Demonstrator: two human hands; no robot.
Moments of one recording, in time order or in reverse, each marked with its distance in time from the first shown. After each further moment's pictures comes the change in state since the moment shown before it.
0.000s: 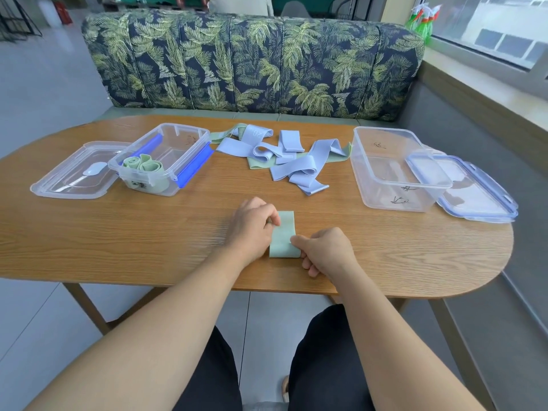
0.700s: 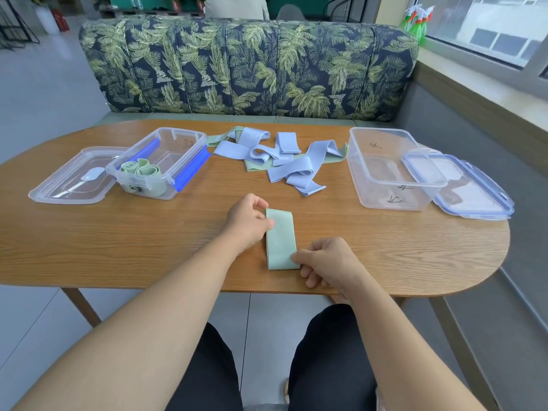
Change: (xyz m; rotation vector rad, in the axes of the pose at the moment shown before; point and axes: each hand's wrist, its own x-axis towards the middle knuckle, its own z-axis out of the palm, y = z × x) left_hand 0.010 0.012 -0.016 -0.396 -0.096 -0.407; right_hand -0.020 0.010 -0.012 0.134 -0.155 -0.028
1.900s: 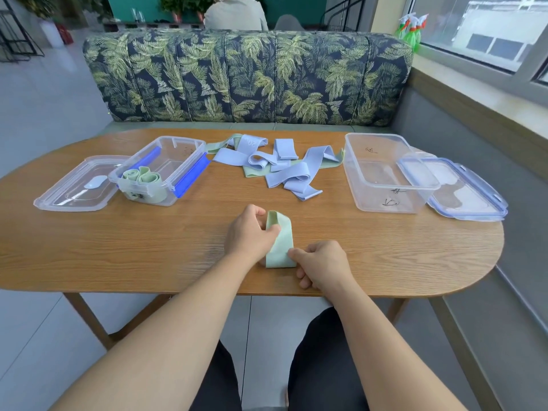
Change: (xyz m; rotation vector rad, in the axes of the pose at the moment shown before) left_hand -0.013 -0.003 0.017 0.159 0.171 0.019; right_hand 0.008 0.009 0.013 -0.028 0.164 -0.055
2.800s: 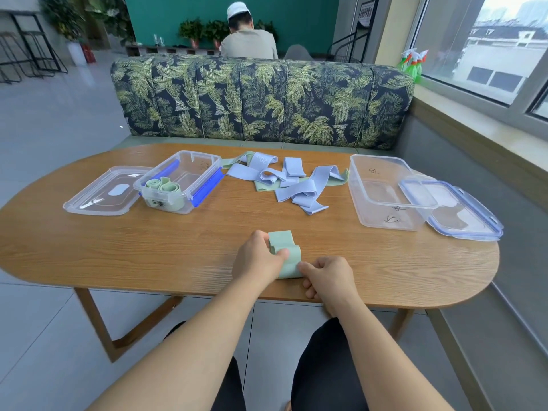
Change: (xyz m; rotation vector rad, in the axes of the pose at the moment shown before) left_hand -0.041 -0.001 -0.013 0.033 -0.041 -0.076; right_hand -0.013 0.008 0.004 0.059 0.058 -0.039
